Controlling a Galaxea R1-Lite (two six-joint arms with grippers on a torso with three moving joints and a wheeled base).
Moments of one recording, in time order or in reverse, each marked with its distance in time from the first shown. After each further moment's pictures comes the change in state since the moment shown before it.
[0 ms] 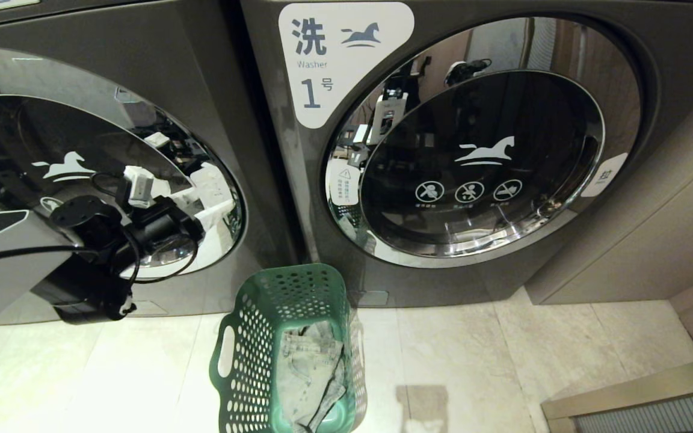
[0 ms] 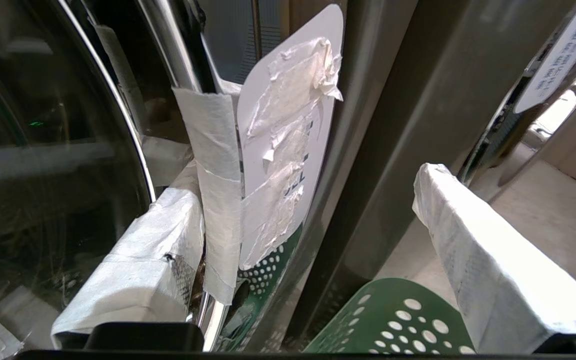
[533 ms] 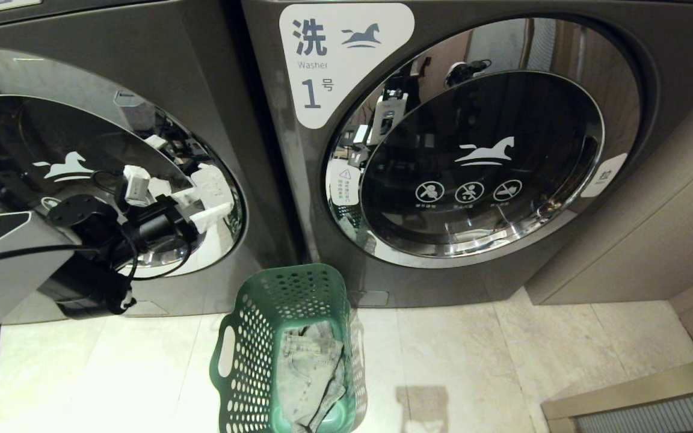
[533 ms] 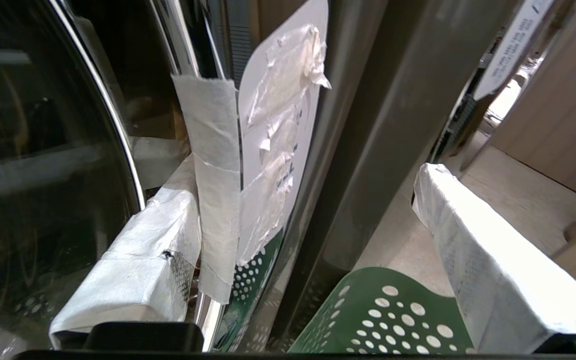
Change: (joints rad) left arm 0.011 0.051 -0.078 -0.005 -0.172 -0.057; right arm 0.000 0.000 0.000 0.000 0.000 0.000
